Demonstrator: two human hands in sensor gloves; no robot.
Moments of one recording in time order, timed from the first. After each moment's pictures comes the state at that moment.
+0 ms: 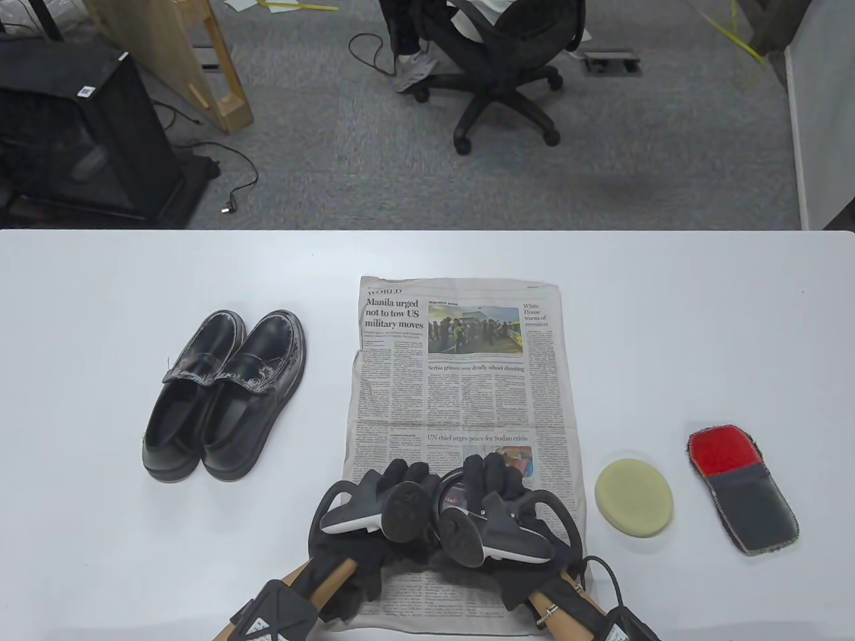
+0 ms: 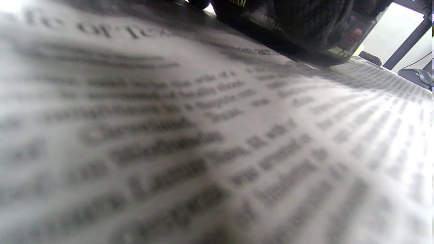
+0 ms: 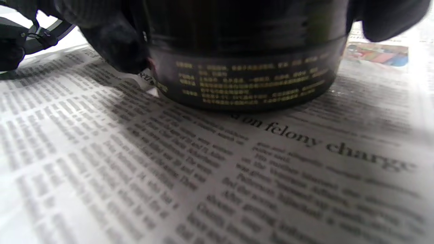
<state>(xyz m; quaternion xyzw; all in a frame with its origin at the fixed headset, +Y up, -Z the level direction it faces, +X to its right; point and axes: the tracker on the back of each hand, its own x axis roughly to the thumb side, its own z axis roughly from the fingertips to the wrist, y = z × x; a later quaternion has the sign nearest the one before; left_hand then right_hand) -0.085 -0.789 -0.221 -0.25 -0.32 0.07 0.91 0.065 -0.746 -0.193 -0.24 -0.15 -0.96 0.05</state>
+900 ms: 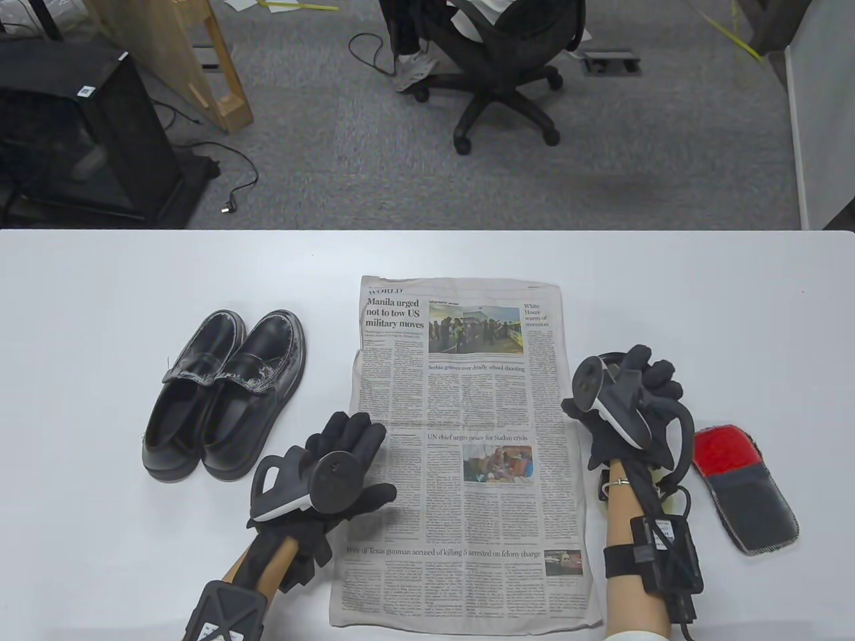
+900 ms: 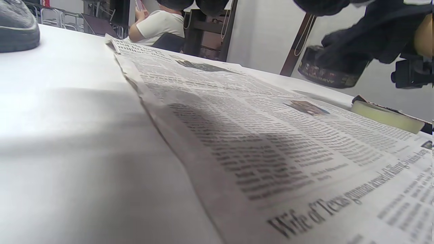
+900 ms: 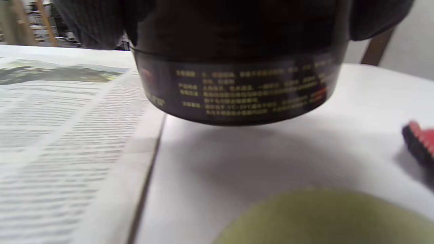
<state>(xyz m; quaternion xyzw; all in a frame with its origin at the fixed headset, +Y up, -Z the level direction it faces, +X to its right) -0.163 -0.742 -0.242 -0.12 -0.23 0.09 0.96 0.234 -0.719 -0.333 0.18 -0.08 -0.98 0.04</state>
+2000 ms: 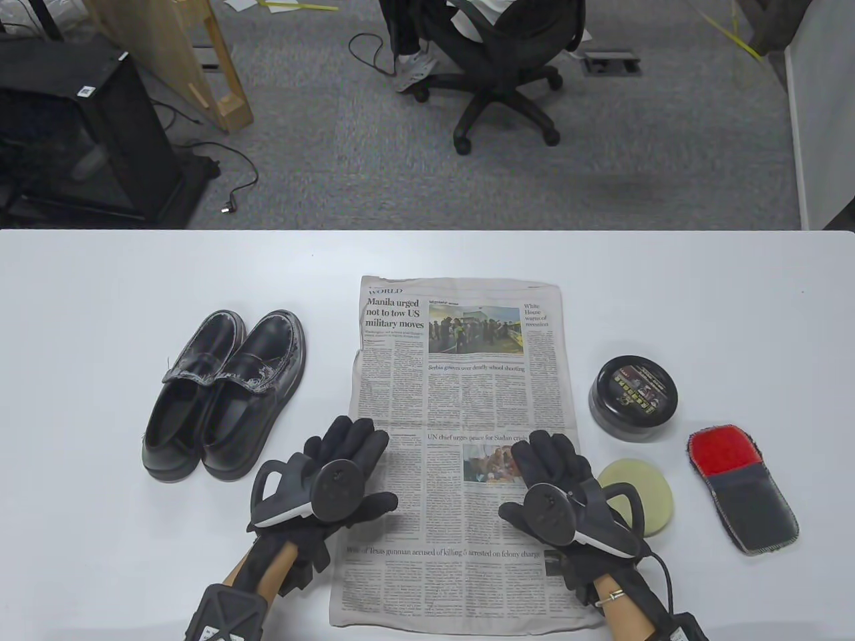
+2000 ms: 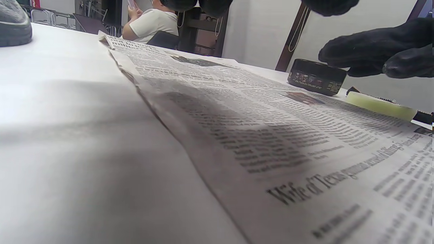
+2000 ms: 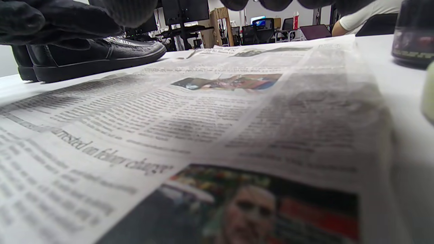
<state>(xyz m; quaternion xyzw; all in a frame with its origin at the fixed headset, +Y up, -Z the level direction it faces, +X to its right) -0.158 -0.750 -0.237 -0.12 -0.25 0.08 0.96 0.158 -0.744 -0.213 -0.17 -0.07 -0.98 -0.02</state>
